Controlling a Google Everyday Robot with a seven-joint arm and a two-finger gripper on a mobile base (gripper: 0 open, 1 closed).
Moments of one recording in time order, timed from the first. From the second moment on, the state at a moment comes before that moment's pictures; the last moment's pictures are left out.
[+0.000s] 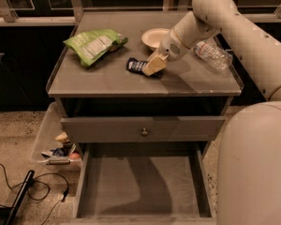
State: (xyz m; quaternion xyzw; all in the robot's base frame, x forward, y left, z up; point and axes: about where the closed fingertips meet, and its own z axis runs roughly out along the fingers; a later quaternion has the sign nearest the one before) arm 0.693 -0.056 0.836 -0.55 0.76 0.24 0.25
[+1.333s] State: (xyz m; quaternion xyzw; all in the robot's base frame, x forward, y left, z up) arm 0.568 -0.102 0.870 -0.59 0.69 0.26 0.33
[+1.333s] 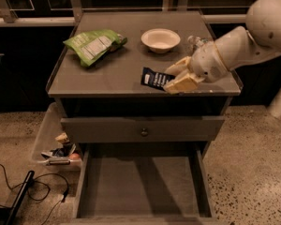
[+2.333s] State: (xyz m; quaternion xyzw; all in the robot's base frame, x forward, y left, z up) arm 0.467 -0.133 0.755 -0.56 0.75 0.20 0.27
